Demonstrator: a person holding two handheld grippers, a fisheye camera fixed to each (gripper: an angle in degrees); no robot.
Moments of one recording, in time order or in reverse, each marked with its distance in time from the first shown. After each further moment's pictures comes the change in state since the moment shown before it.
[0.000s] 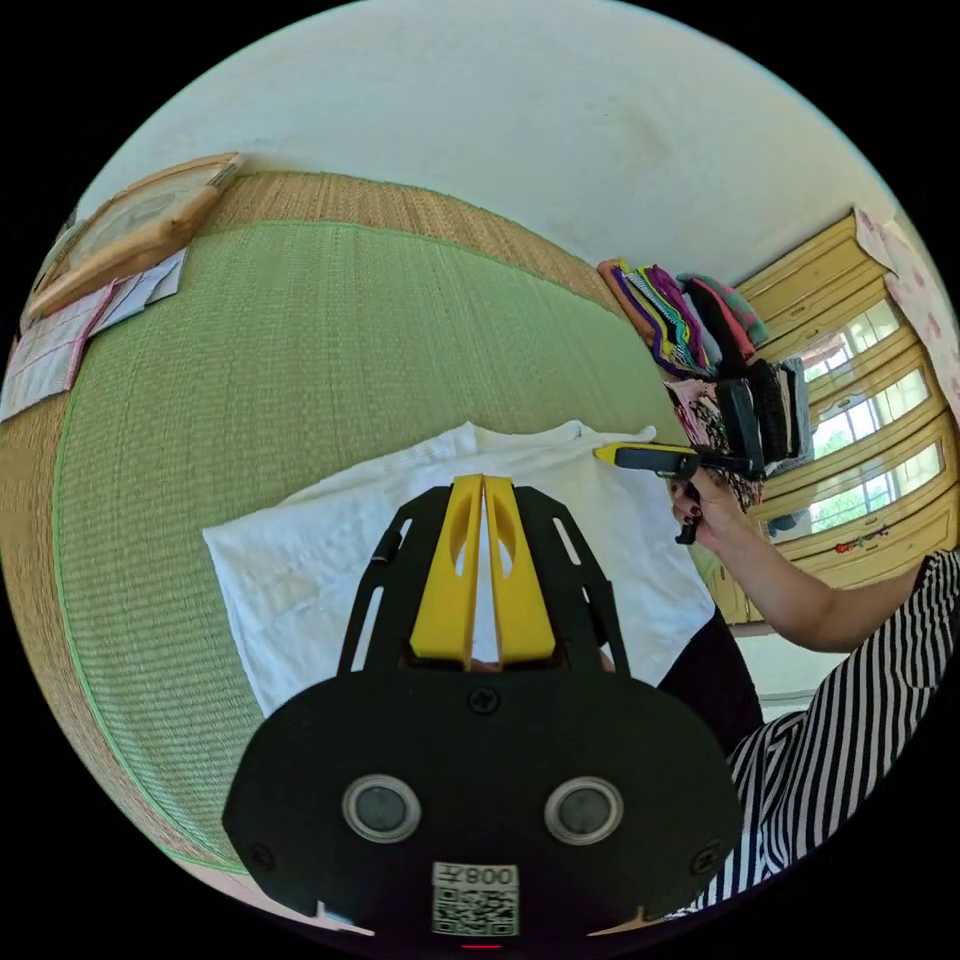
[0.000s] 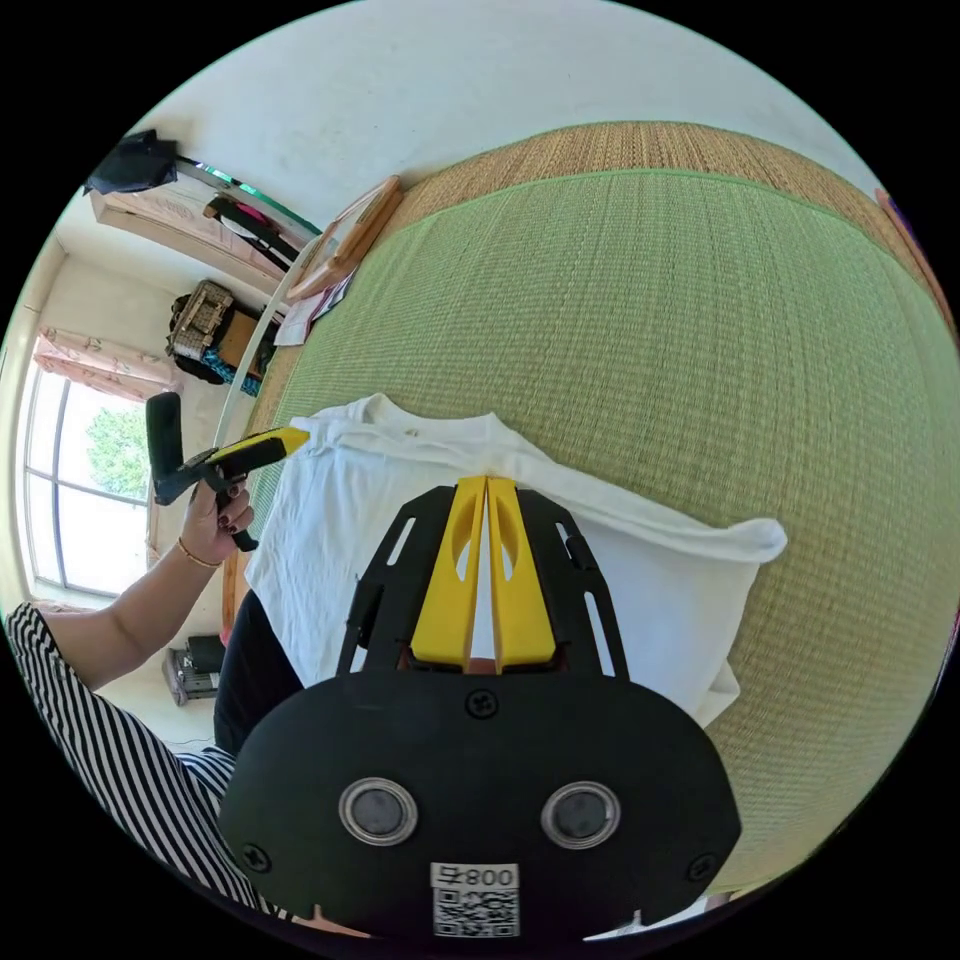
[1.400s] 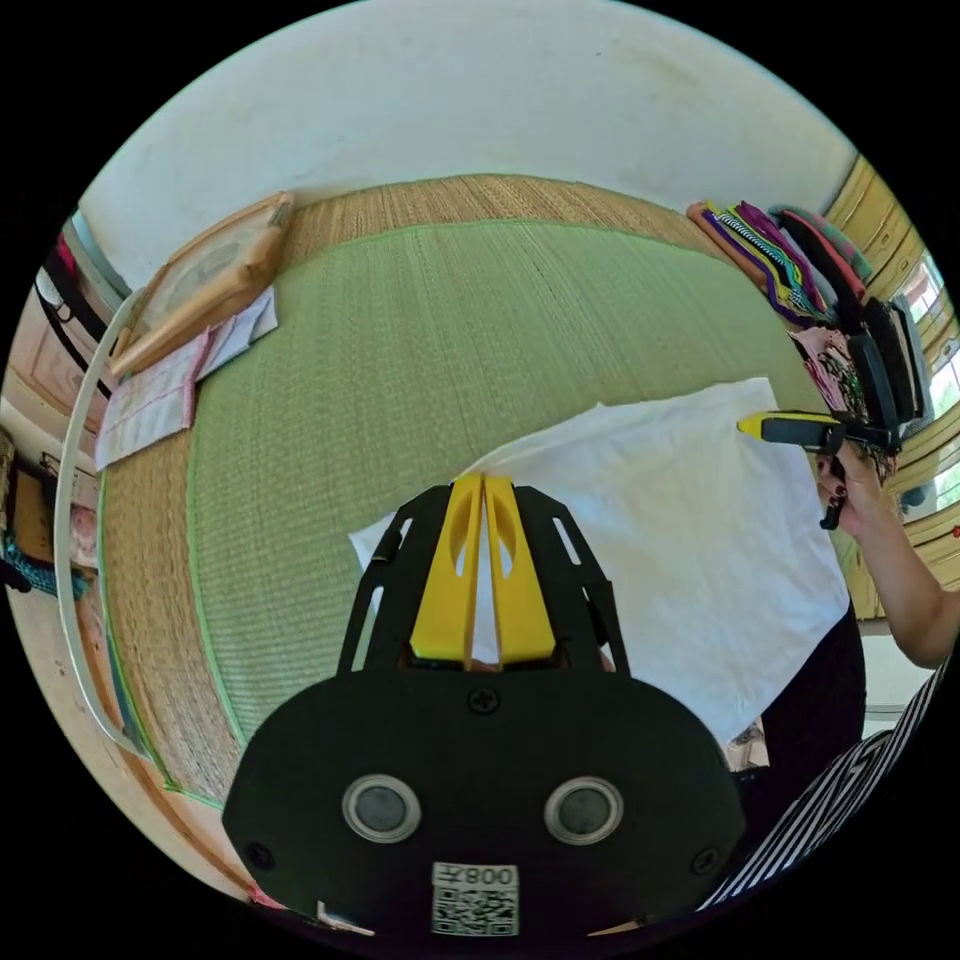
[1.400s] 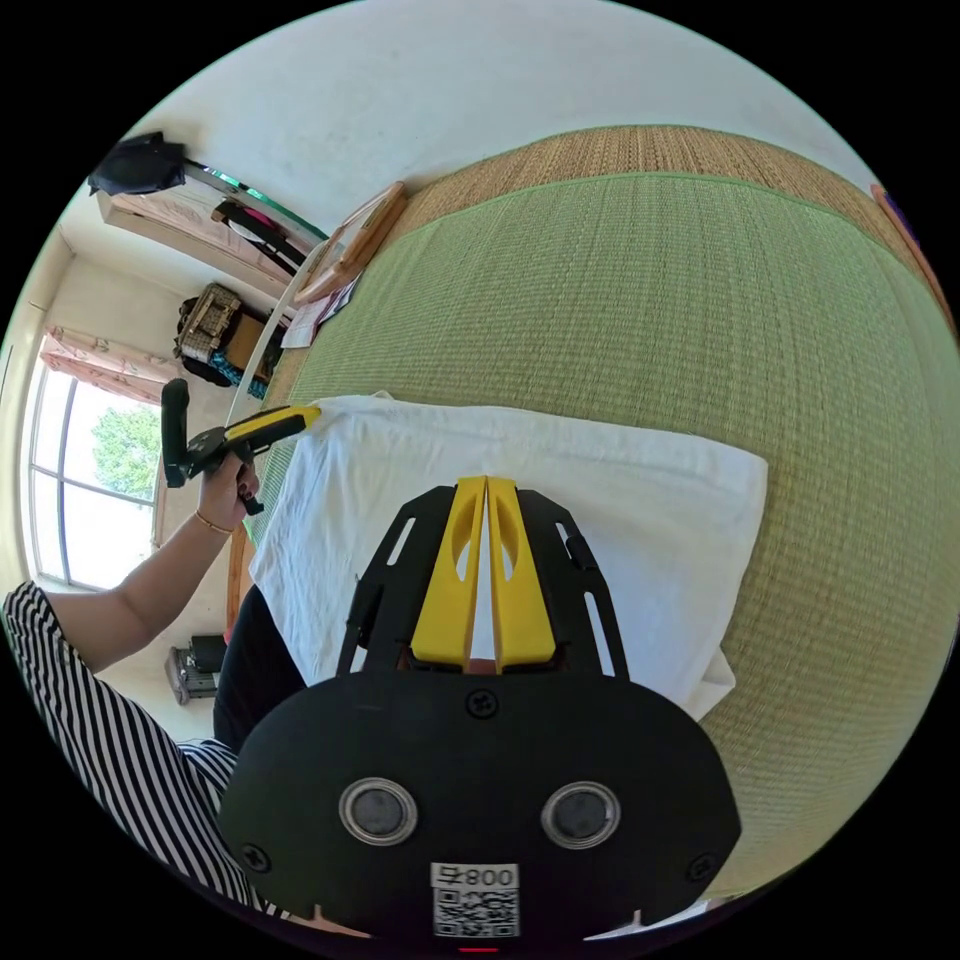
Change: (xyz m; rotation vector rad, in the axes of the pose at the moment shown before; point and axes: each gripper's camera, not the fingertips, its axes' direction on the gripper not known) left arm 0.048 0.065 0.028 -0.059 -0.462 0.042; right arm 0.011 0.046 0.013 0.012 -0.017 -0.002
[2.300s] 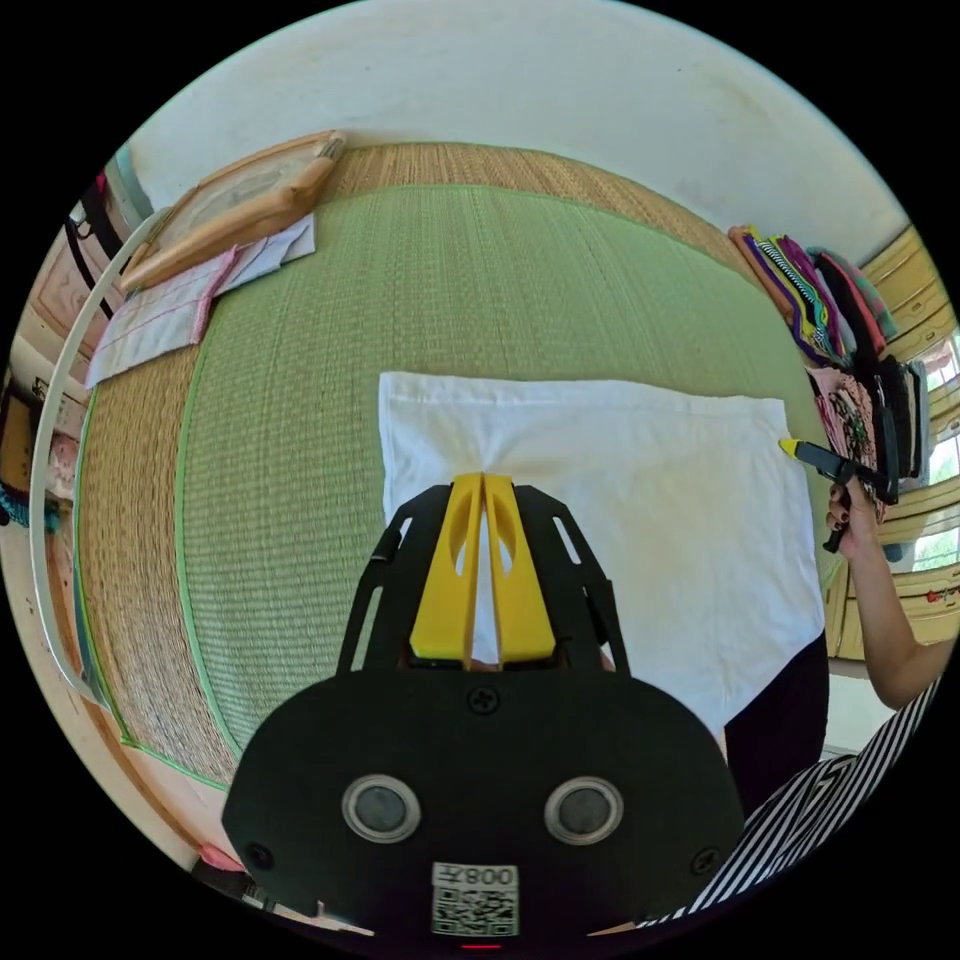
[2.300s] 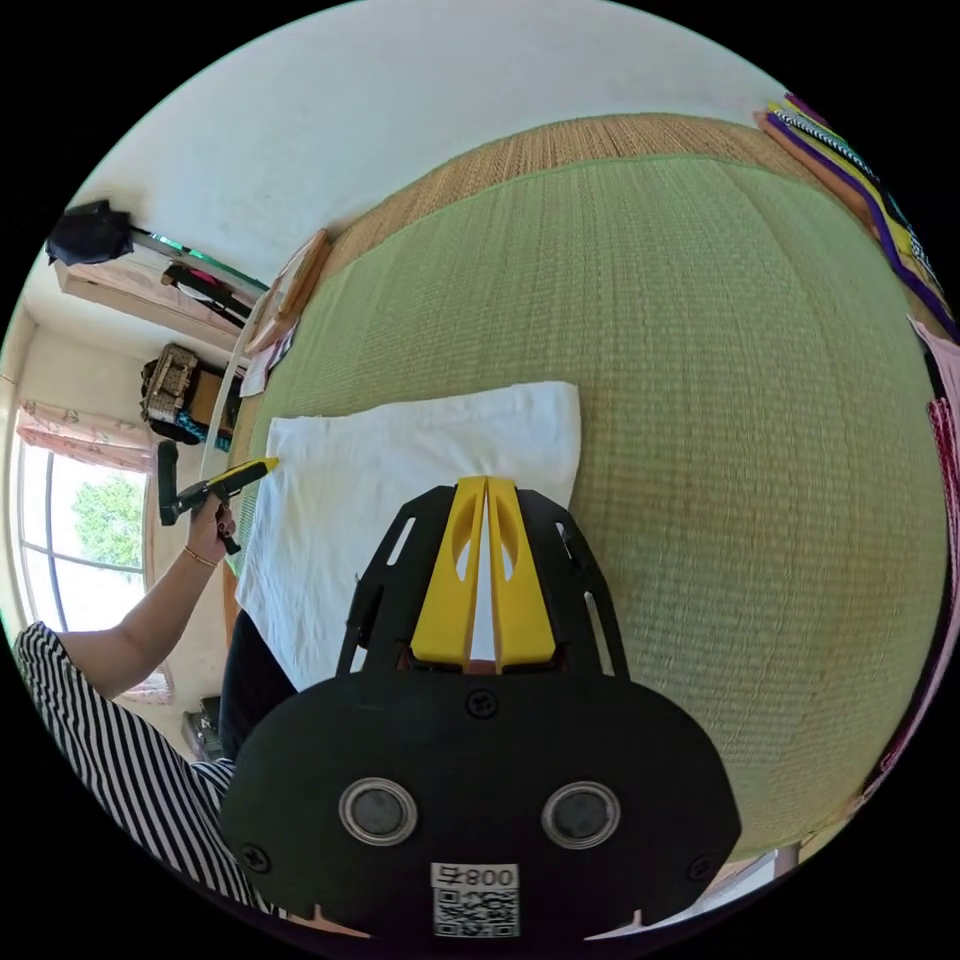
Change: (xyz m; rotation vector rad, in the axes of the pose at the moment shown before) left arm -0.060 0.055 -0.030 -0.074 0.087 -0.154; right arm 0.066 0.064 -0.053 0.067 0.058 0.174
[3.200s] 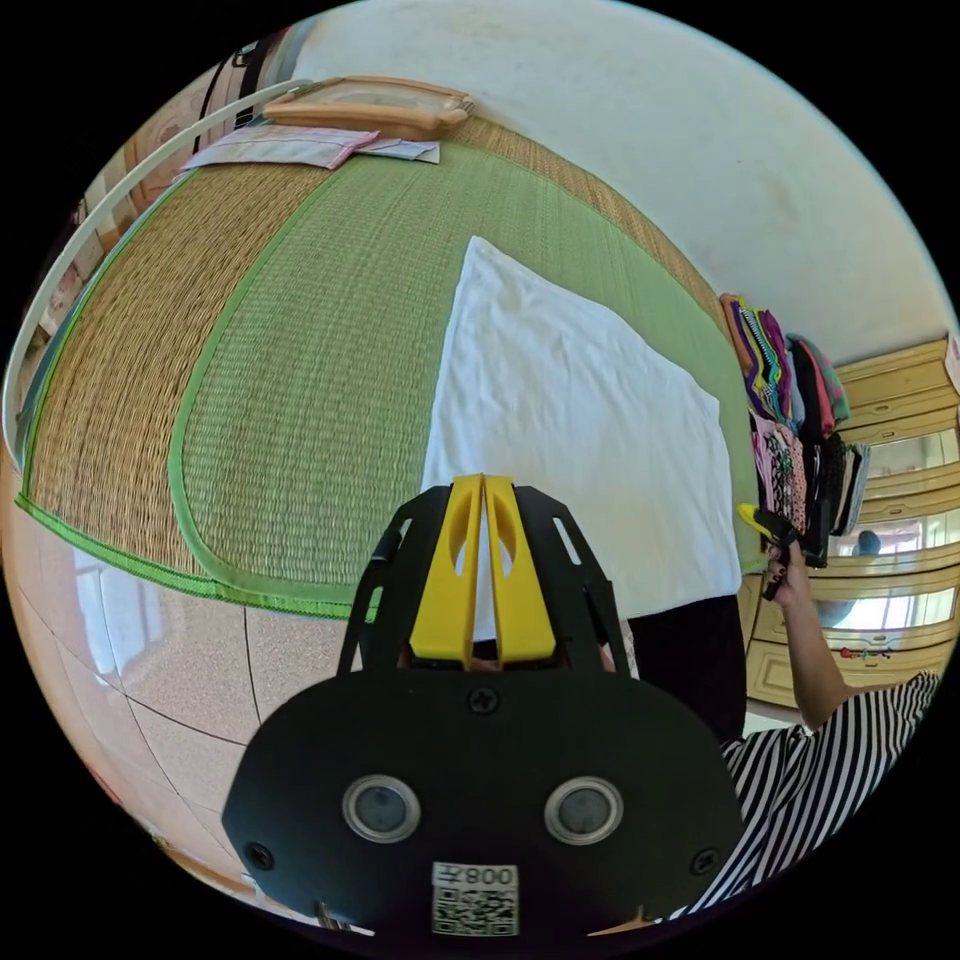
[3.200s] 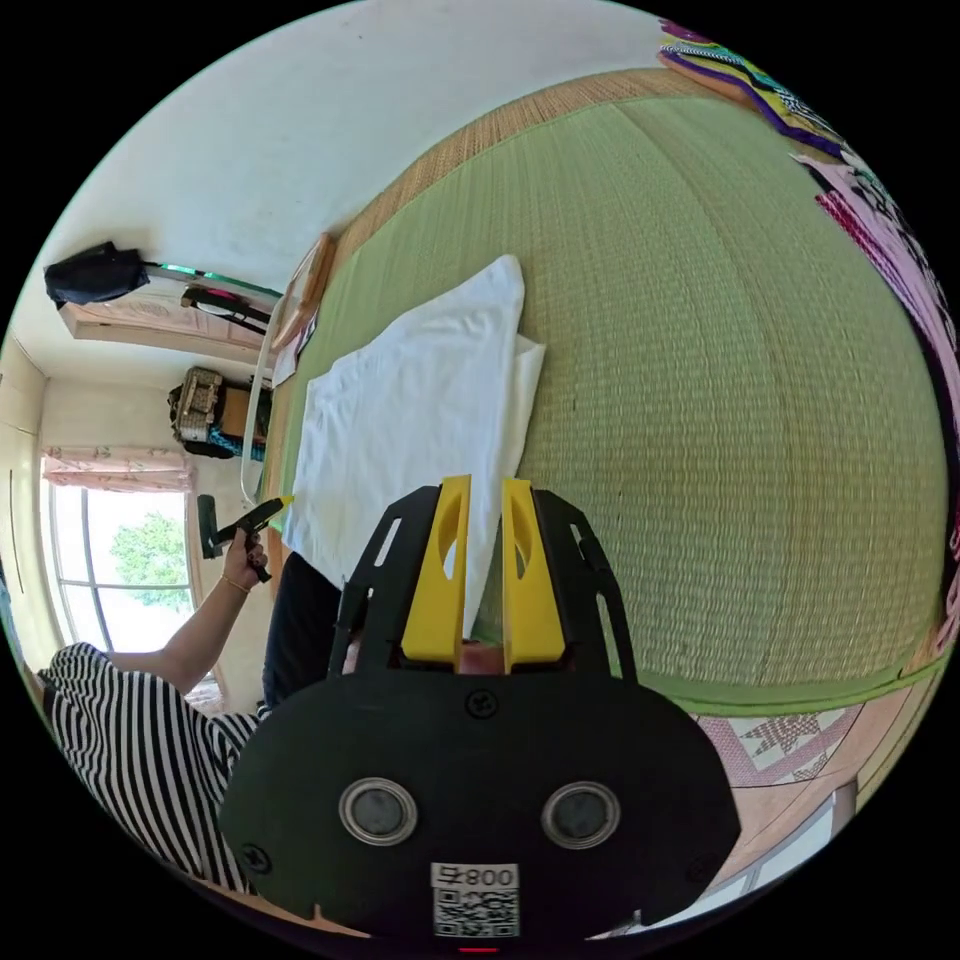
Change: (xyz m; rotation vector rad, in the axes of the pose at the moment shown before) left arm -0.092 0.150 -0.044 -0.008 0.202 -0.260; right arm 0.030 0.125 -0.057 -0.046 -0.101 0.126
